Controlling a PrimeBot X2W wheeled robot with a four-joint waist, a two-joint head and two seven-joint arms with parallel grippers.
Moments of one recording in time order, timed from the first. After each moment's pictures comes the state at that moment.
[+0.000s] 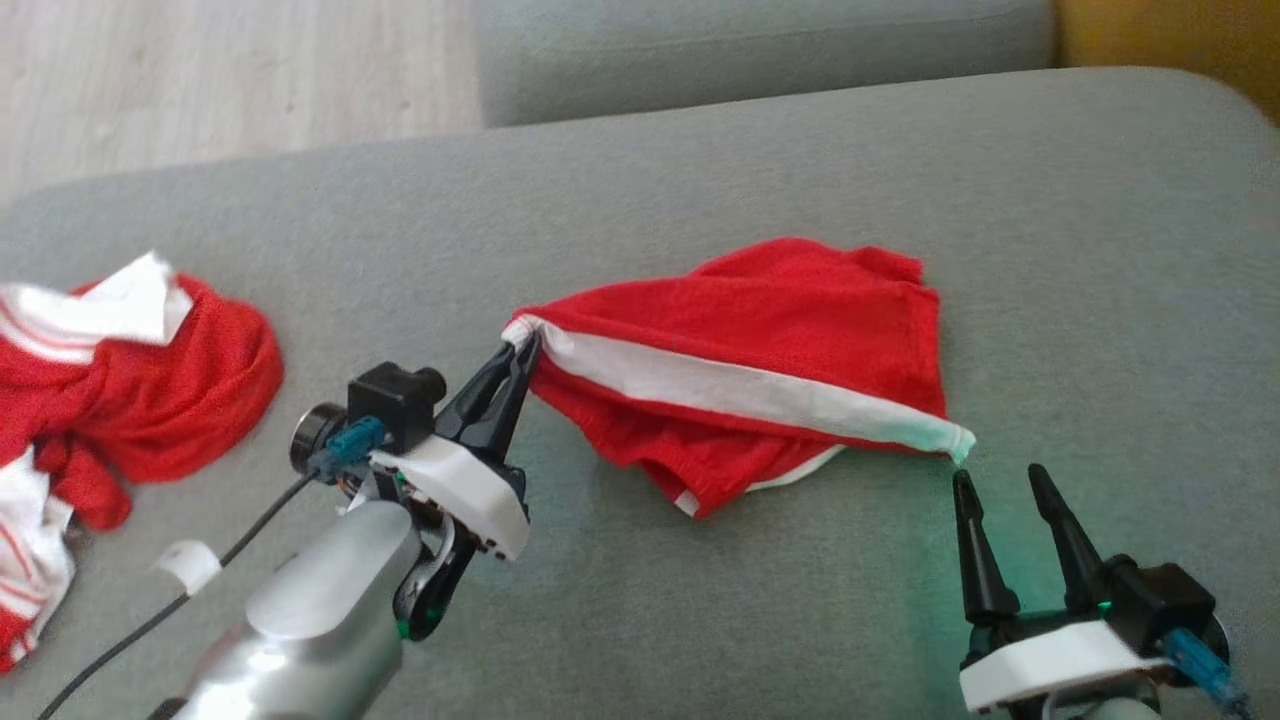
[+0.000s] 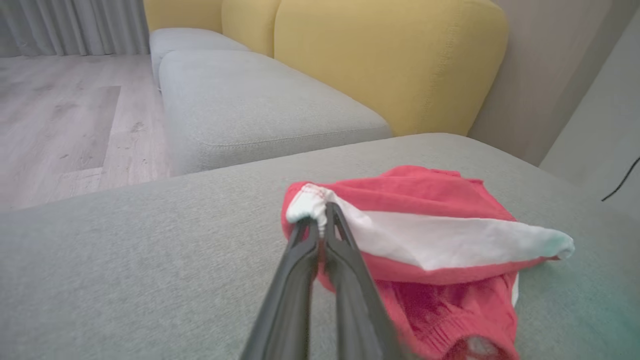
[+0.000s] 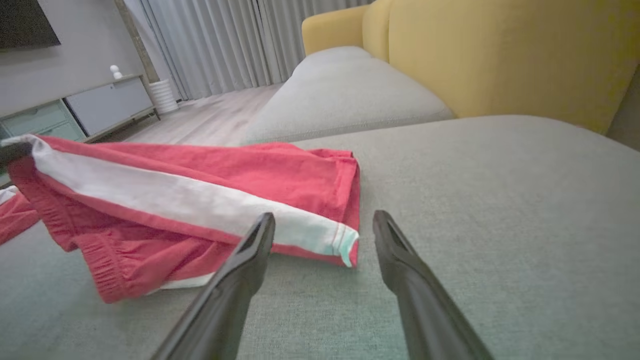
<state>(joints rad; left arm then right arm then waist) -0.60 0.28 -0.92 0.58 -0.78 -0.04 -0.21 0.08 -0.05 0.06 0.22 0.17 0.13 -0.26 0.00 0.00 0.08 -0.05</state>
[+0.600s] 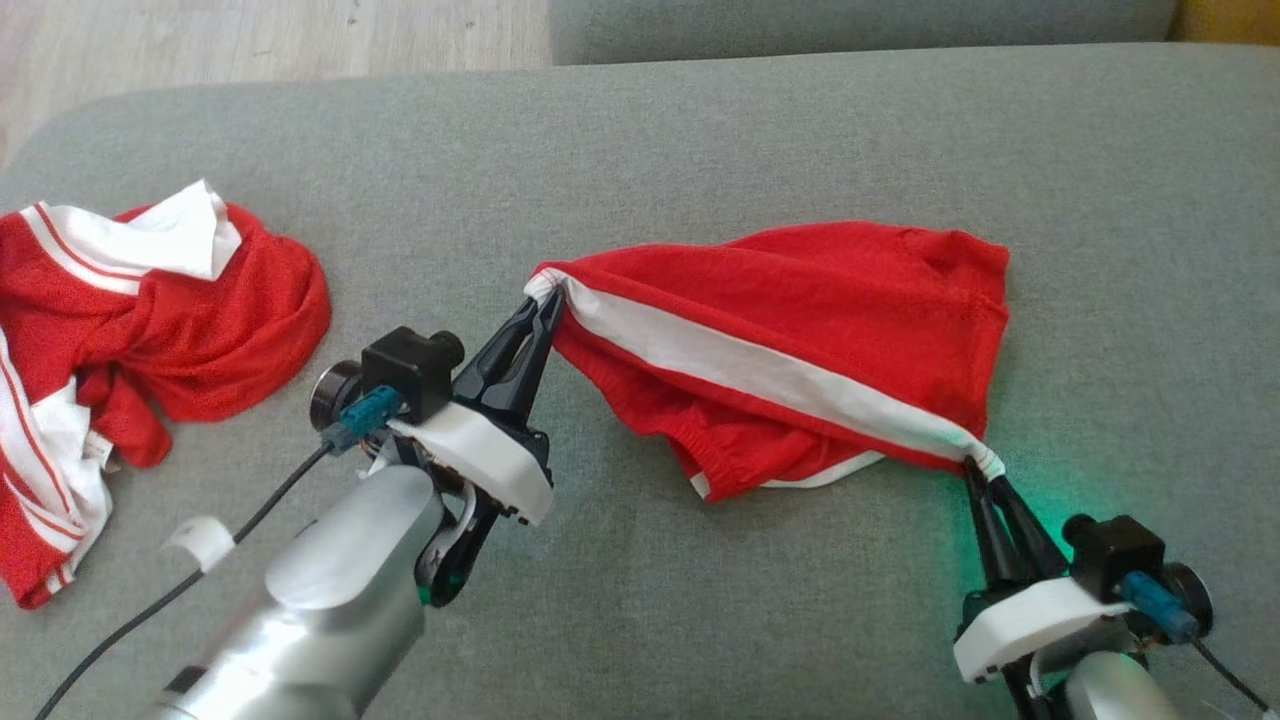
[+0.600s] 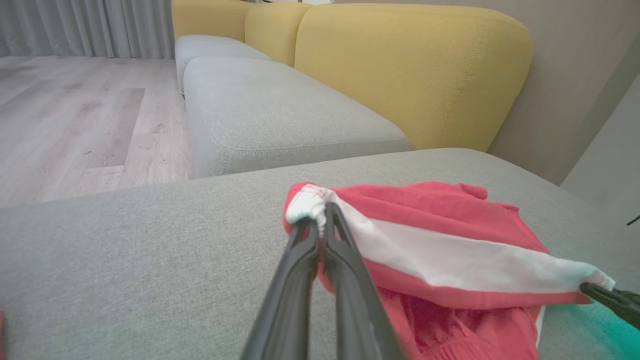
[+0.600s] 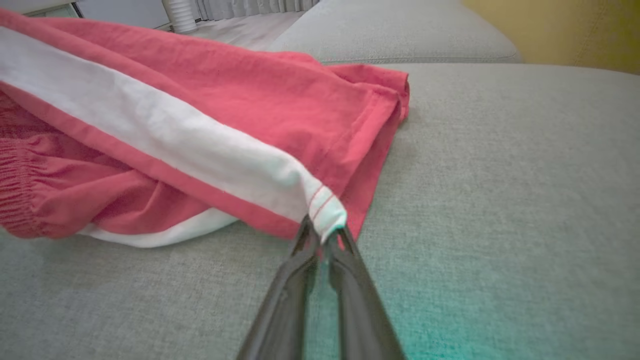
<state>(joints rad) -0.64 0.24 -0.90 0.57 -0.76 -0.03 -0.24 -0.07 -0.10 0.10 0.48 0.11 0.13 -0.26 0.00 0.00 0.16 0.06</state>
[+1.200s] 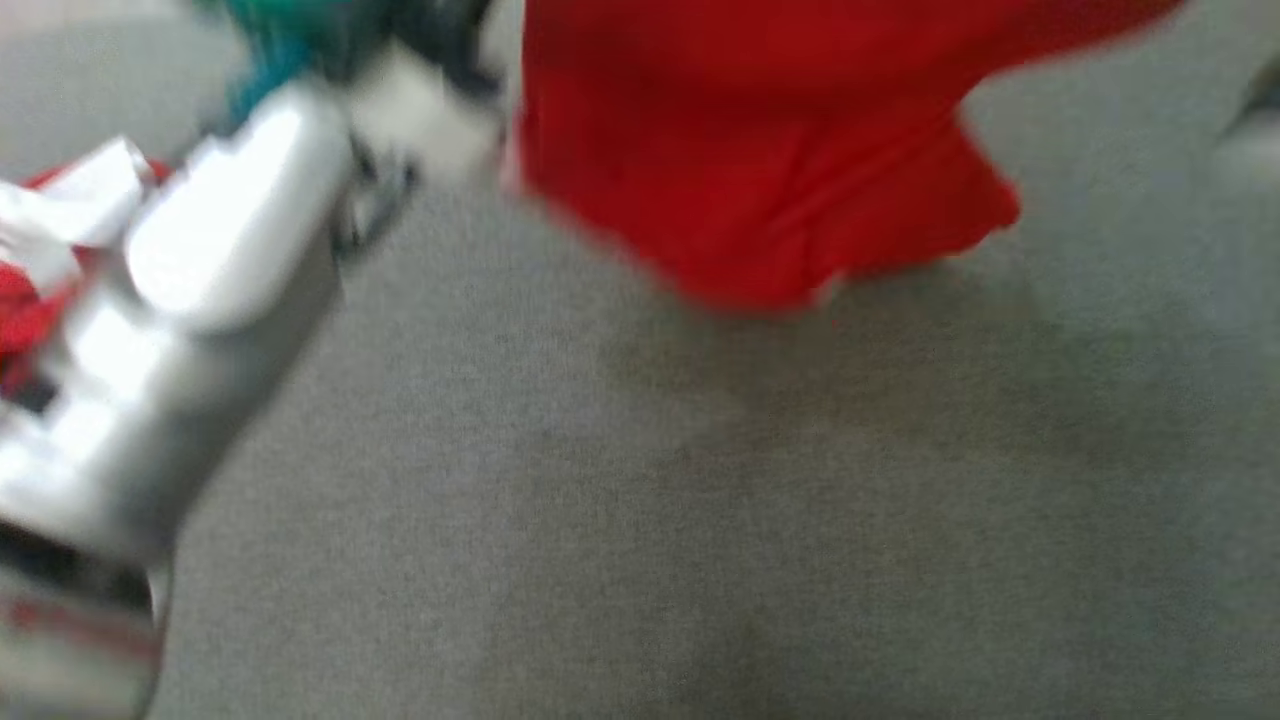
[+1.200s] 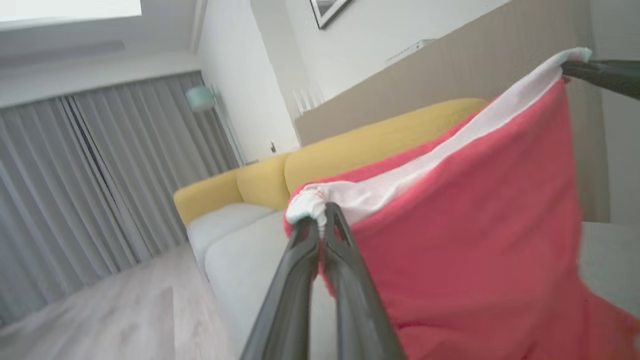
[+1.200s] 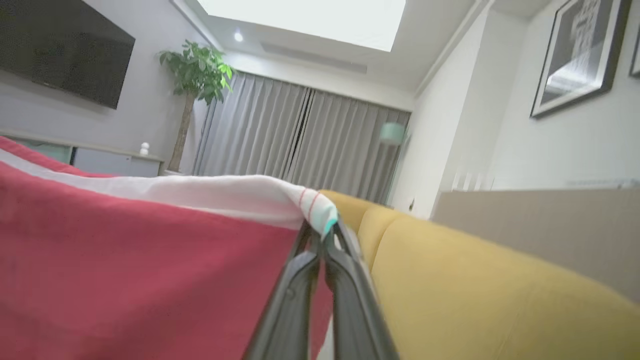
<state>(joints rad) -1.13 0.30 -0.83 0.52 -0.49 -0.07 -0.25 -0.70 -0.38 0.07 0.24 0.12 0.13 -0.26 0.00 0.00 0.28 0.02</state>
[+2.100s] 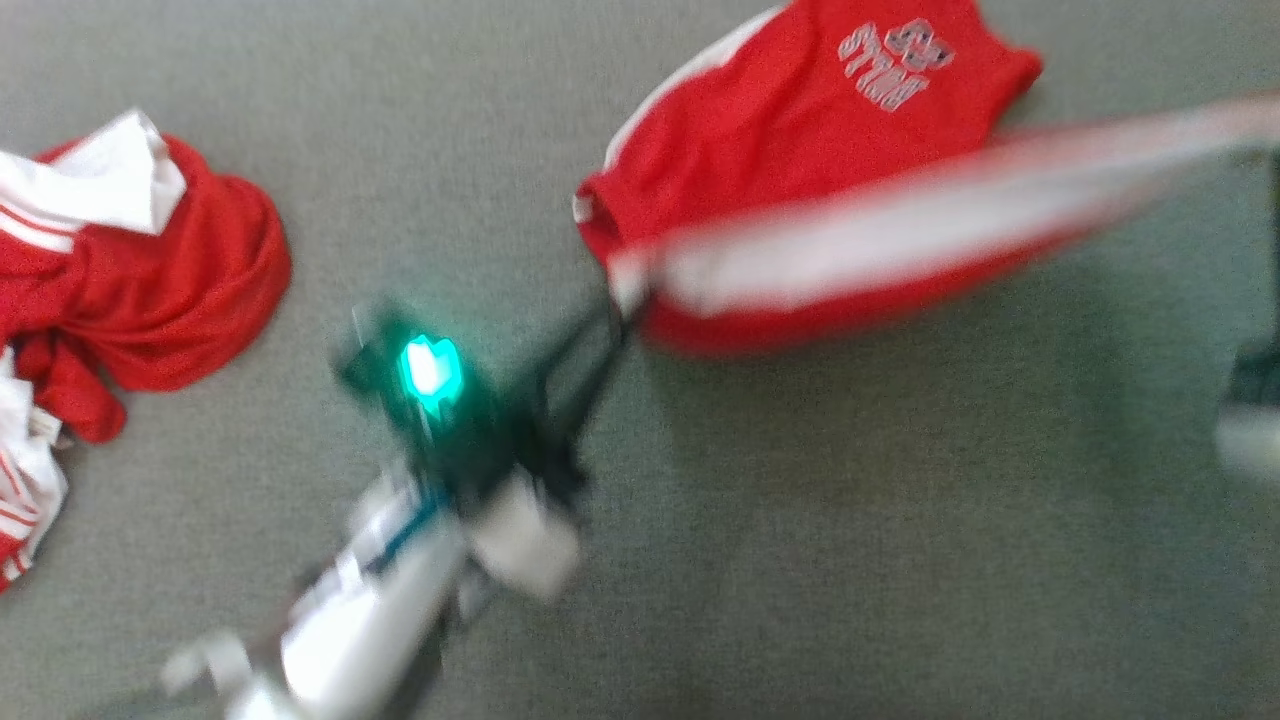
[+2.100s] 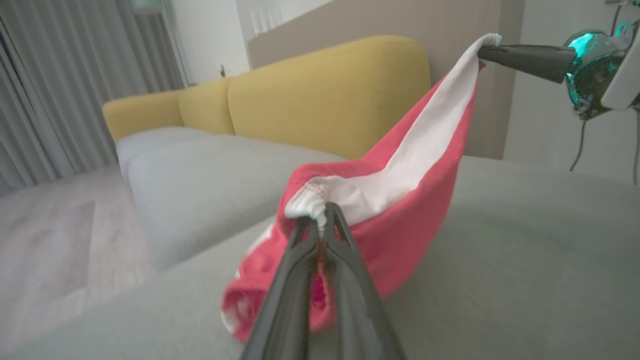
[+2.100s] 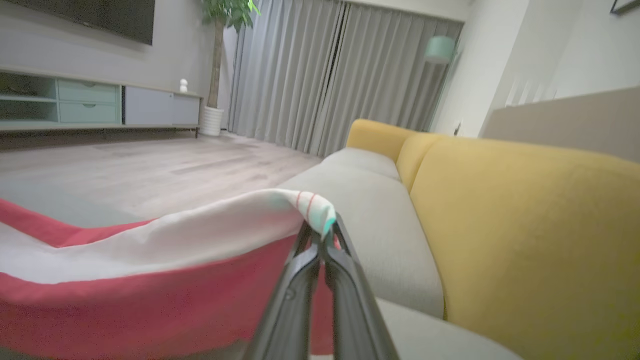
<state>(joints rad) -0.57 0.24 -0.67 0.19 -0.19 -0.10 -0.26 -0.29 -0.50 0.03 -0.02 0.23 0.13 -0.26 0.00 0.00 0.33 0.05</state>
